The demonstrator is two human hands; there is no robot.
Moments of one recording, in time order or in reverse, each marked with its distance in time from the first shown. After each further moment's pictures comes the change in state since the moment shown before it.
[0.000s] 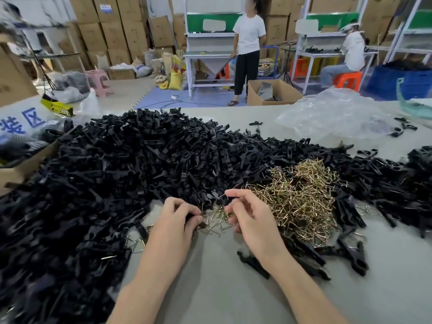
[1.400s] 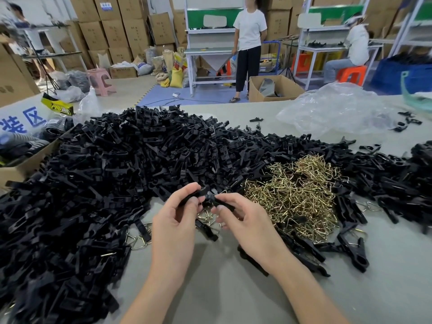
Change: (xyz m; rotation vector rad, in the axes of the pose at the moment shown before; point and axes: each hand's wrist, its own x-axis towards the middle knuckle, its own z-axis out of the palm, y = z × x) left_hand -0.007 0.045 -0.005 -0.849 0.210 -0.258; right_hand -0.006 0.001 -0.001 -0.150 -0.155 -0.063
